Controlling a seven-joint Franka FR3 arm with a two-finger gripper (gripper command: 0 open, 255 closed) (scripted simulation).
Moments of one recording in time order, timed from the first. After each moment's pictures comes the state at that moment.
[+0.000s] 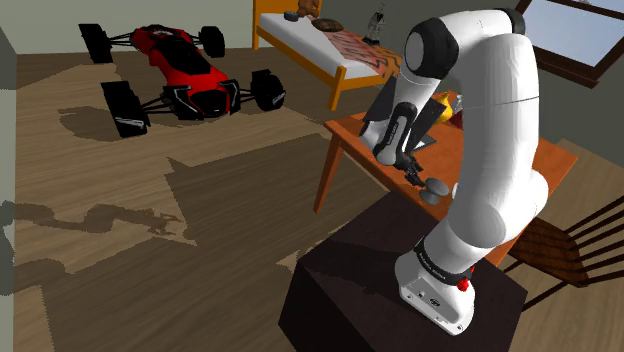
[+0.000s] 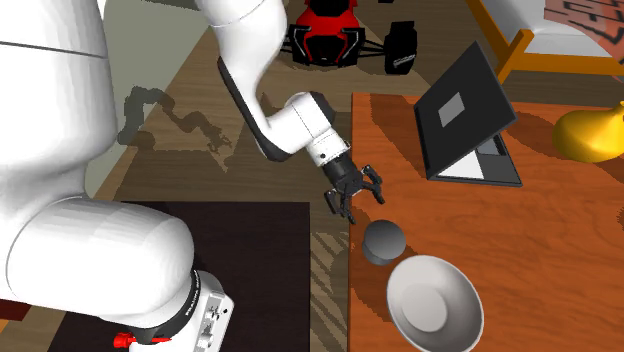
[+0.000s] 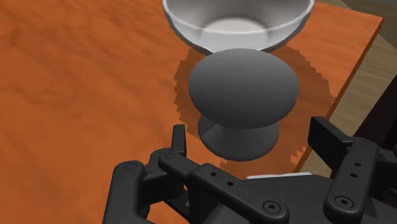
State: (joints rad) arm -0.13 0.66 -0.48 -2.28 -0.93 2.15 -0.37
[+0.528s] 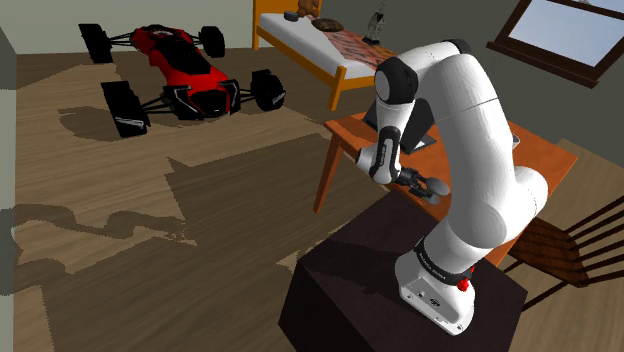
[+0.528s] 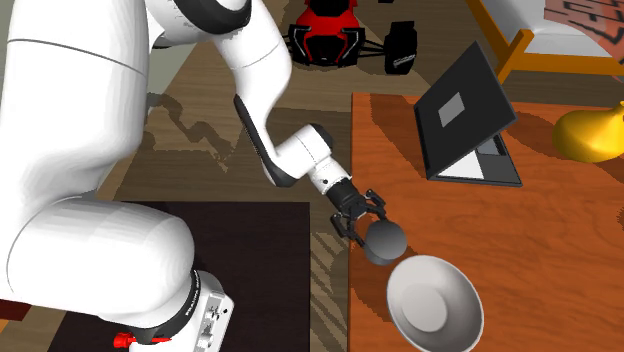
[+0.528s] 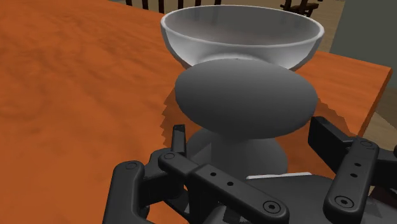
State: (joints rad) arm -0.12 0.94 -0.48 -2.16 -0.96 2.04 -0.35
